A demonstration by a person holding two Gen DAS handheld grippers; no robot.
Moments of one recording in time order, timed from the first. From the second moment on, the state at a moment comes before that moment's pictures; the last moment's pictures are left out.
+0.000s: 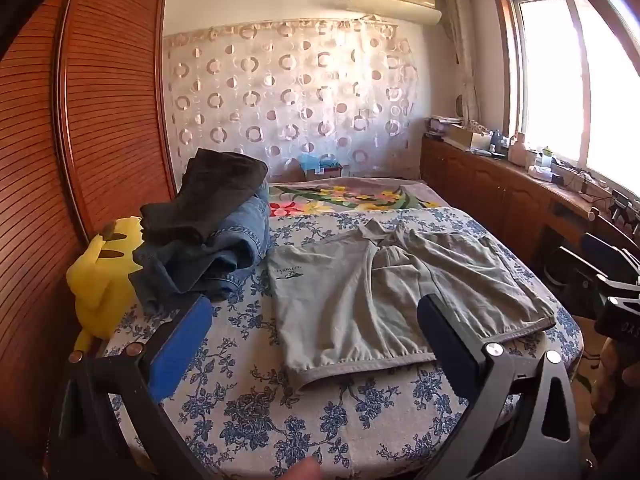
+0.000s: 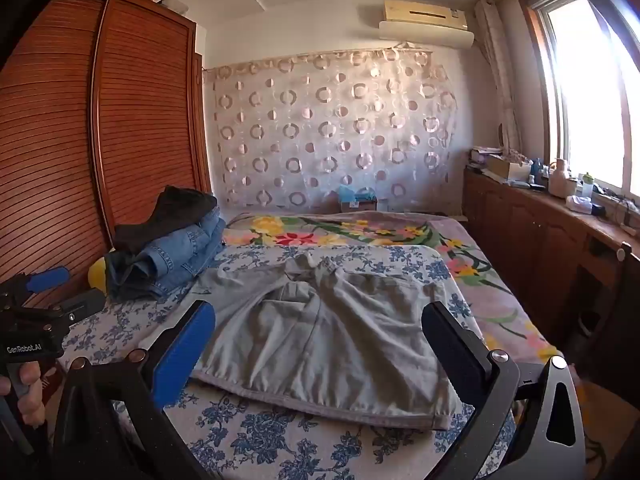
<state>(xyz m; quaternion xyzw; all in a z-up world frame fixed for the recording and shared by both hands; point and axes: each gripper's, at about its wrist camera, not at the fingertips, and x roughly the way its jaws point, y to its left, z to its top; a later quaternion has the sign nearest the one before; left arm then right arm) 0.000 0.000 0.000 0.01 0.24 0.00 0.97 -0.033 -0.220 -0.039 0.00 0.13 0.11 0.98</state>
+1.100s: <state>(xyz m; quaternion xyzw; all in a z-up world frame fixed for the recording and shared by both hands) -0.002 -0.001 0.002 0.01 0.23 0.00 0.97 -0.037 -0.218 -0.038 0.01 0.13 0.11 0.98</state>
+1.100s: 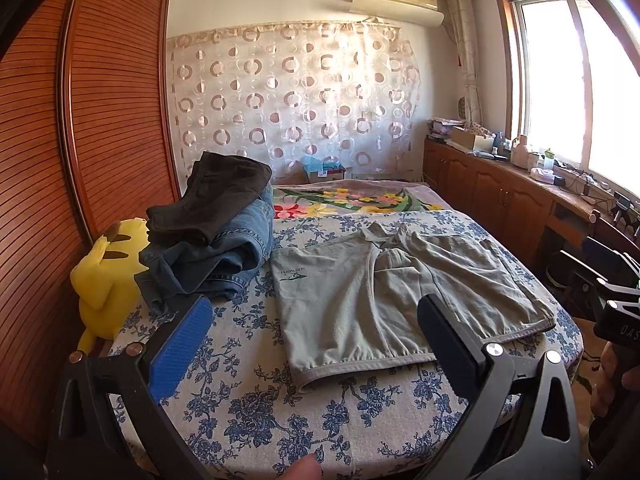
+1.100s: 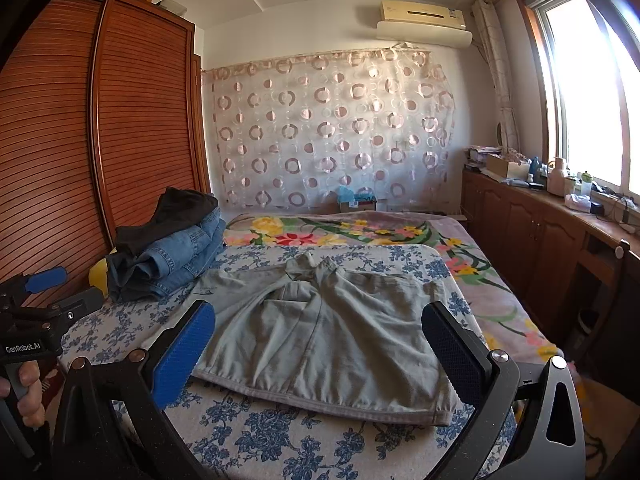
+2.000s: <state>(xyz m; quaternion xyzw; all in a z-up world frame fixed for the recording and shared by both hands) -0.003 -0.001 0.003 0.01 0.23 0.00 0.97 -0.036 -0.218 -0.038 0.01 0.14 0.11 0.98</state>
